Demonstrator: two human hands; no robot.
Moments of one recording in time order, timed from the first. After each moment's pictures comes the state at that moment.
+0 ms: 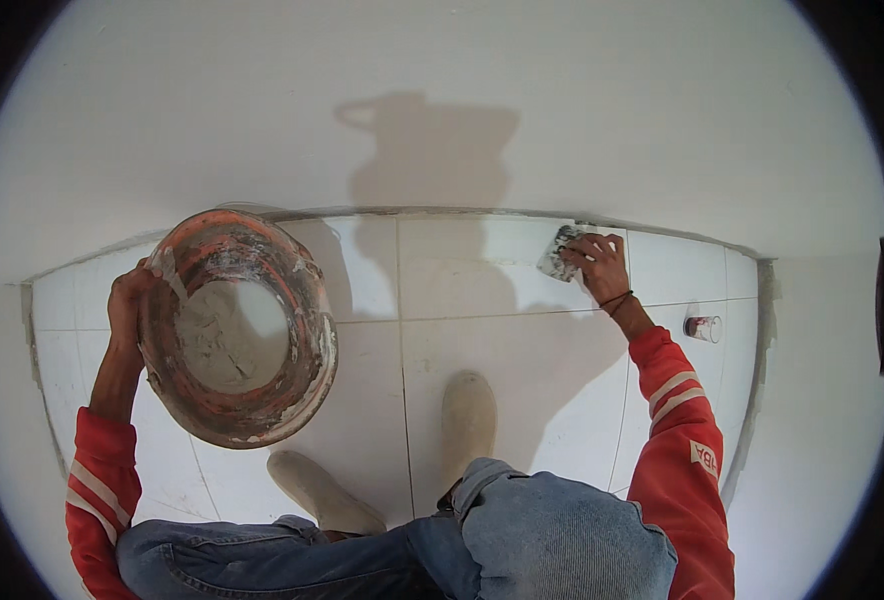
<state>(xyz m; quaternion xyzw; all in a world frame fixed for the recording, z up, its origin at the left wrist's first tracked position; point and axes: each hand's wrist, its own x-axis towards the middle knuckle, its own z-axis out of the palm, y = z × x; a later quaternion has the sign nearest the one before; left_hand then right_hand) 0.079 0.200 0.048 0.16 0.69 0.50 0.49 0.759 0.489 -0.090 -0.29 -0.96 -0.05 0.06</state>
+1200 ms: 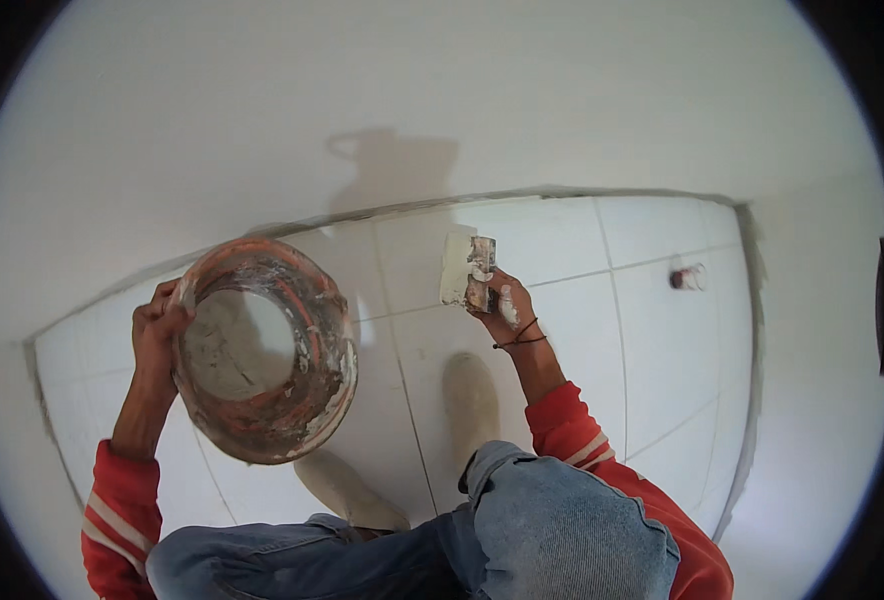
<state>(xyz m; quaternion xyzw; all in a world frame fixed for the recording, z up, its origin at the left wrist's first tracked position) 0.084 0.204 0.049 0.31 0.69 0.44 0.49 0.579 0.331 -0.095 -0.46 -0.21 0.77 0.39</state>
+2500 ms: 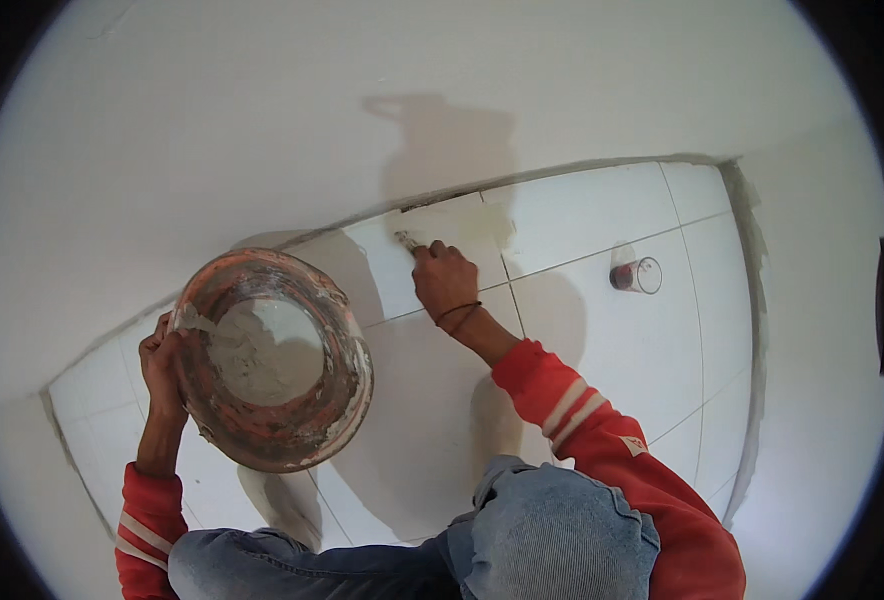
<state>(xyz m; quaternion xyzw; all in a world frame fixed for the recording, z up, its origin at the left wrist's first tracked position) 0.056 0.211 -0.018 0.22 0.61 0.51 0.57 0.481 0.335 -0.100 -0.59 -0.80 0.04 0.06</state>
